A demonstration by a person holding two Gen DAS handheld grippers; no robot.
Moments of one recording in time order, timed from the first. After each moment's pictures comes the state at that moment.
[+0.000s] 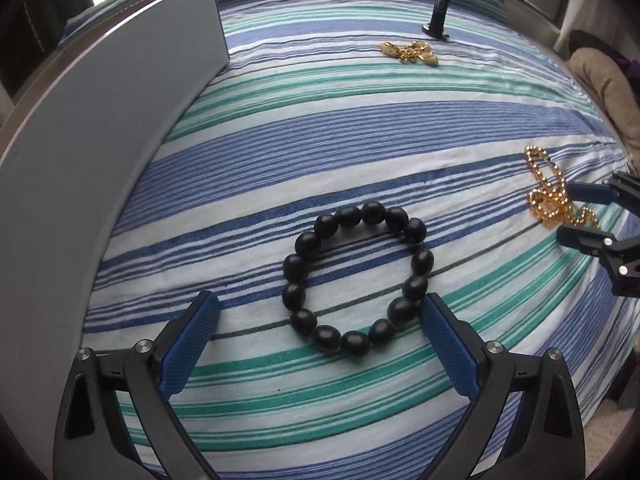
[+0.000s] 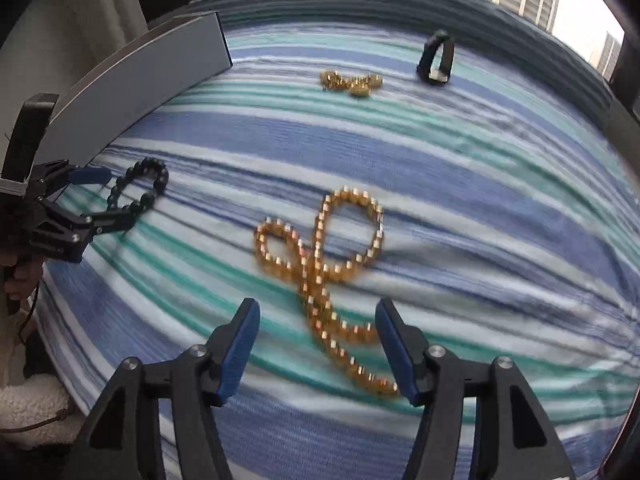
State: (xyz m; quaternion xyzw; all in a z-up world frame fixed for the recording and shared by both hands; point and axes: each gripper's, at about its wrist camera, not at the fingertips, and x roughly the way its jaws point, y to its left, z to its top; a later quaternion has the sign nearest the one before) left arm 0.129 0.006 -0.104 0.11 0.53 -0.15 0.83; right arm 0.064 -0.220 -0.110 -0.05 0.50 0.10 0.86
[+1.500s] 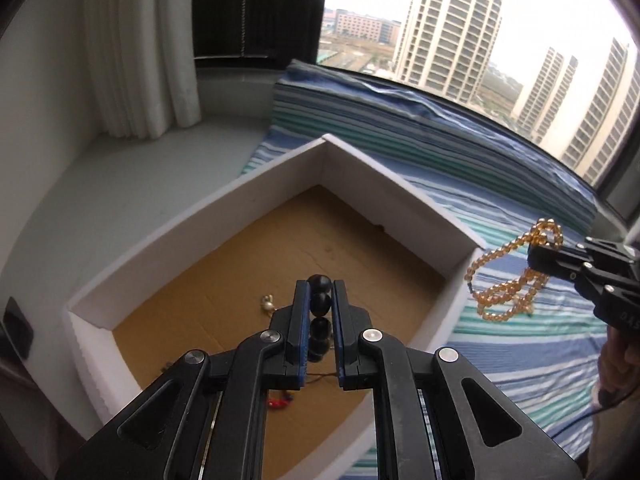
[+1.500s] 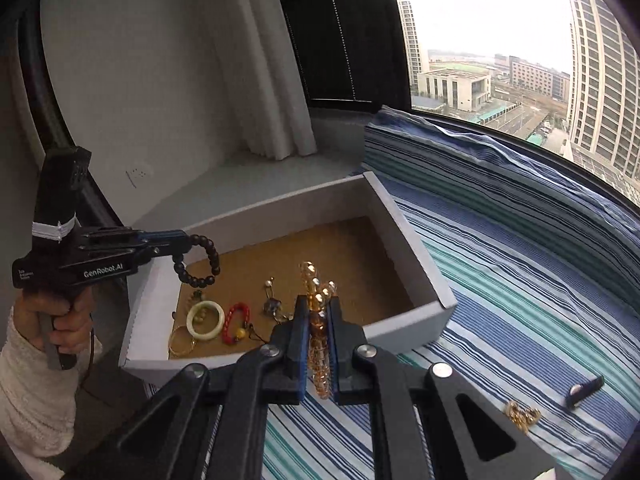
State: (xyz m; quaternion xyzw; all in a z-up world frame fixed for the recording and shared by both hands) left arm 0.193 0.266 0.076 -0.08 0.43 0.04 0.90; right arm 0.207 0.025 0.106 -0.05 0.36 0.35 0.86
